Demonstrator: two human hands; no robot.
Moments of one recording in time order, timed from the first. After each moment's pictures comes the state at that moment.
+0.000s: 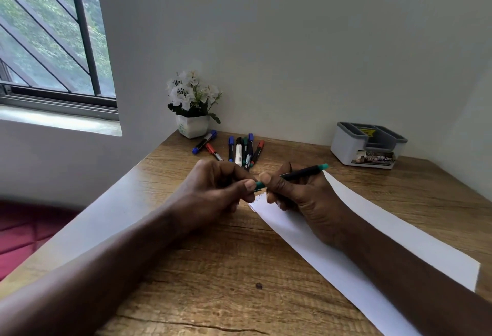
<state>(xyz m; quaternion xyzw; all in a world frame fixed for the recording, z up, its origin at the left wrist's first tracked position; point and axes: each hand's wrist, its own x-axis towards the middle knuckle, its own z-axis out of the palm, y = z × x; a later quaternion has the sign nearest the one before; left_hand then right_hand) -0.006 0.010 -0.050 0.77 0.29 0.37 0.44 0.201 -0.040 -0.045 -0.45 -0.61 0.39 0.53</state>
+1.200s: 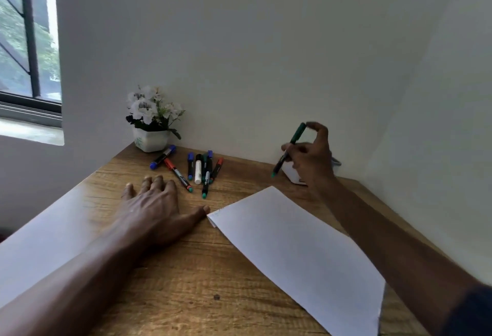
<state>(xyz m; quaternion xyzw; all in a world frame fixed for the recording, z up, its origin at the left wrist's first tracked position) -0.002 0.028 -0.052 0.80 0.59 0.06 0.09 0.293 0.015 0.013 -0.60 -0.48 0.09 0.64</state>
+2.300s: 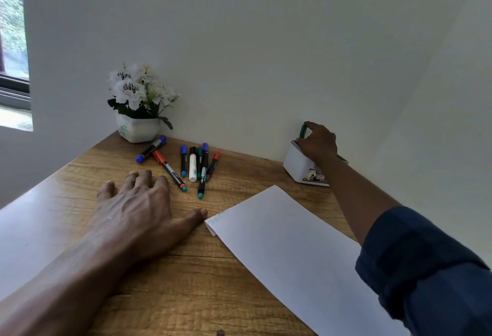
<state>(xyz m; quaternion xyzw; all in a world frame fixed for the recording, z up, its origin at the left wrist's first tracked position) -0.002 0.034 -0.055 0.80 0.59 0.07 0.08 0.398 0.125 0.012 -0.80 -0.48 -0.11 0.34</state>
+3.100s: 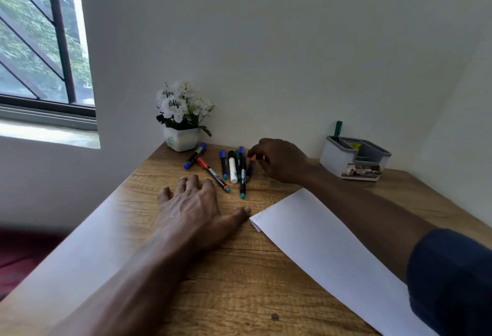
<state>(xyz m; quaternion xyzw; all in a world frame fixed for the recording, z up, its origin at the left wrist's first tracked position) -0.004 0.034 -0.055 0.80 0.58 0.08 0.09 0.239 0.120 -0.024 -0.57 -0.80 -0.14 0.11</state>
